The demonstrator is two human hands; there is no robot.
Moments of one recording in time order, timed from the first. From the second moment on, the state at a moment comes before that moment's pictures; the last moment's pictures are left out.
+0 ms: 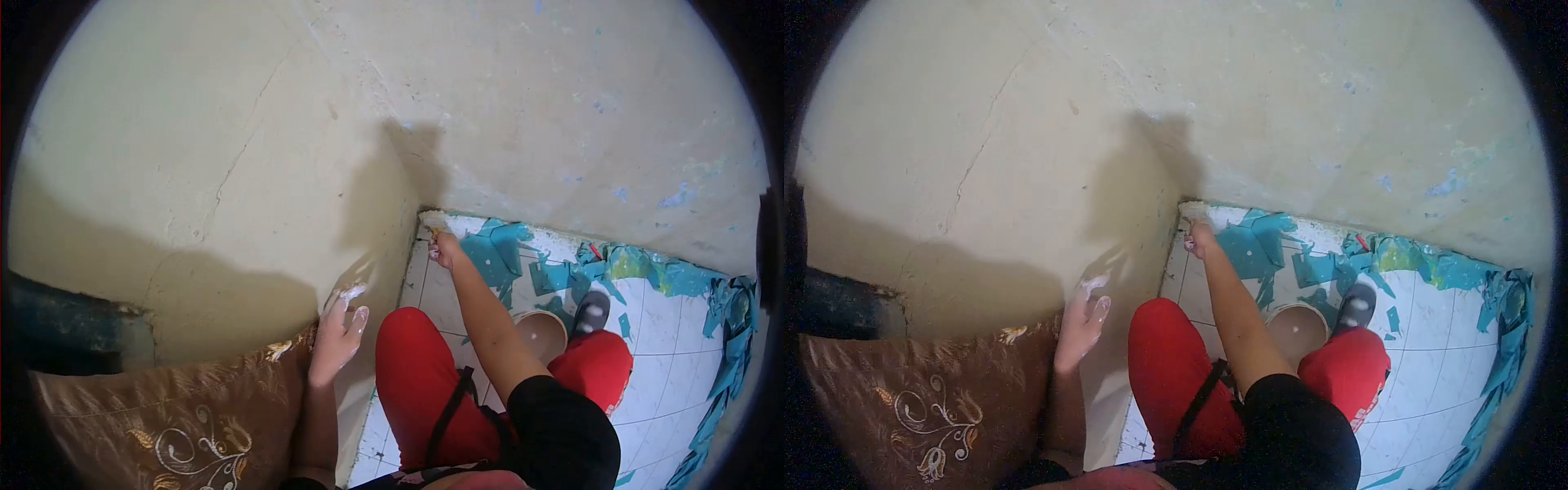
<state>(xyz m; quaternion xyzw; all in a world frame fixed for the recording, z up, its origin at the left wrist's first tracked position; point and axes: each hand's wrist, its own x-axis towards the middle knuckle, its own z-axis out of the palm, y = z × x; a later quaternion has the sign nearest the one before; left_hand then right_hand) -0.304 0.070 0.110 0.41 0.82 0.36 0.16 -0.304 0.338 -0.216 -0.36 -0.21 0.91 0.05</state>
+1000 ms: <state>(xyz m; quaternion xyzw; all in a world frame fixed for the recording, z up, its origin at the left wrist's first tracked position) -0.318 0.070 0.113 0.43 0.77 0.41 0.22 -0.374 0.289 -0.116 -0.44 -0.47 0.72 0.26</state>
